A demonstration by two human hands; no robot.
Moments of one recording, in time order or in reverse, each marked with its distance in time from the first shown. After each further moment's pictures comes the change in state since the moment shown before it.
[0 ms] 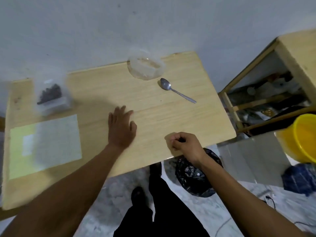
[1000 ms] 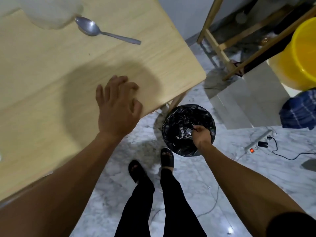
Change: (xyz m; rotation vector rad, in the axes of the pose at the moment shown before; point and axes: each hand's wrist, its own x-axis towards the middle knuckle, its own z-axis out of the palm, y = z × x) left_hand -0.049 0.159 0.070 0.064 0.000 0.328; right_hand 0.027 0.307 -0.094 0.172 0.528 0.609
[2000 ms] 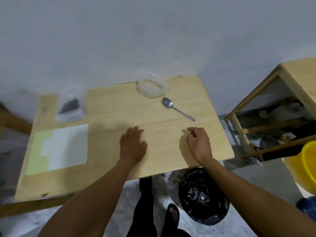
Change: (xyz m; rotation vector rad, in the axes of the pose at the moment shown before) left_hand -0.012 -0.125 -0.057 -0.054 -0.150 -0.478; right_hand -0.170 -0.246 0.047 -0.403 -0.044 -1.139
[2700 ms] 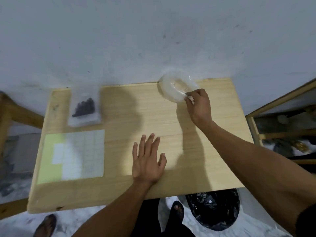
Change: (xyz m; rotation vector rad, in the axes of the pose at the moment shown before) left_hand -0.003 -0.017 -0.003 0.101 0.028 -0.007; right_hand 0.174 -0.107 0.074 -0.033 0.042 -0.213
